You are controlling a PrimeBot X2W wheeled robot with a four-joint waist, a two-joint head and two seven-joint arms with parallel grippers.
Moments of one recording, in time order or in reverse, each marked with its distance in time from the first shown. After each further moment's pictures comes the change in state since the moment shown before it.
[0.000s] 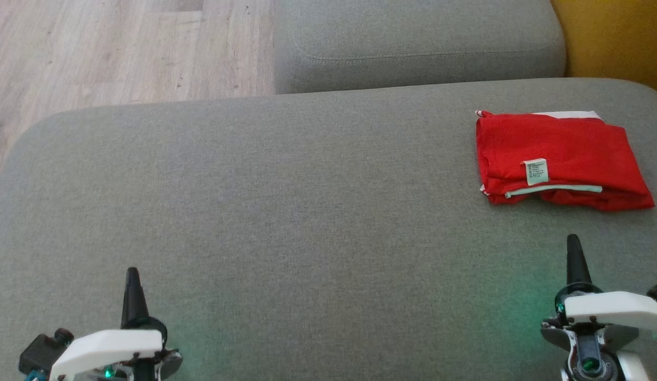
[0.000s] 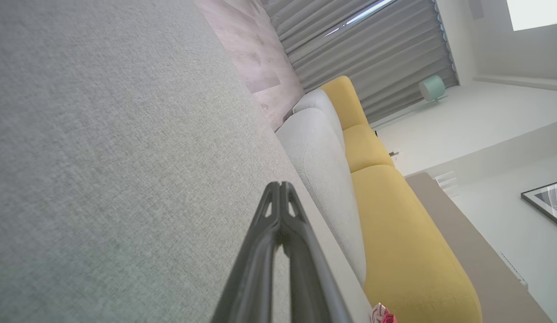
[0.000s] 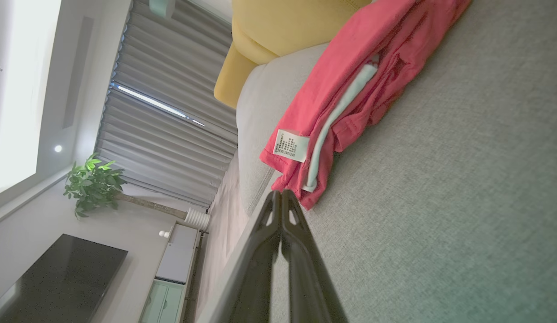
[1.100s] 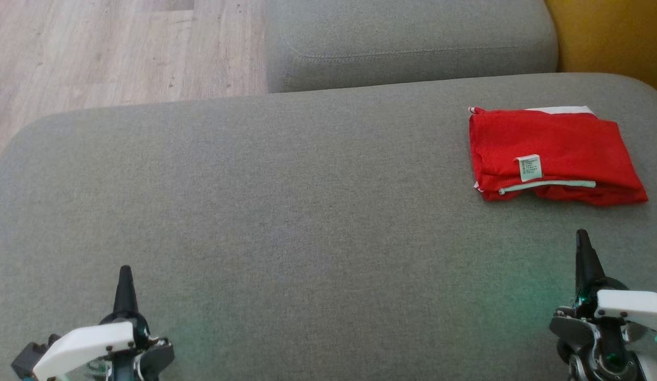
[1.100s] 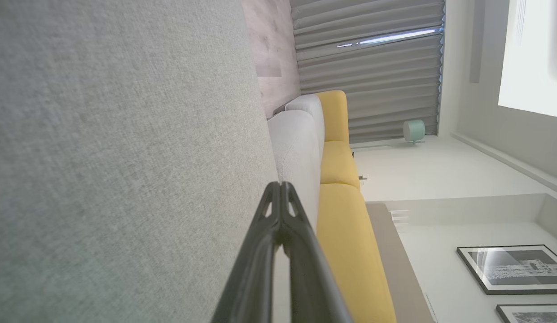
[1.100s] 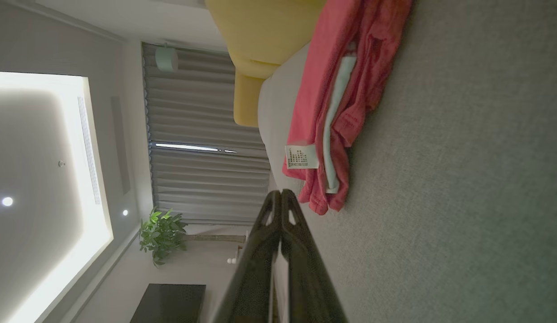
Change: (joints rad) left arm -0.020 0.000 0.045 -0.007 -0.325 0.000 0.099; right arm -0.002 0.000 -0.036 -0.041 0.364 0.000 0.091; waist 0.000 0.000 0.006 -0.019
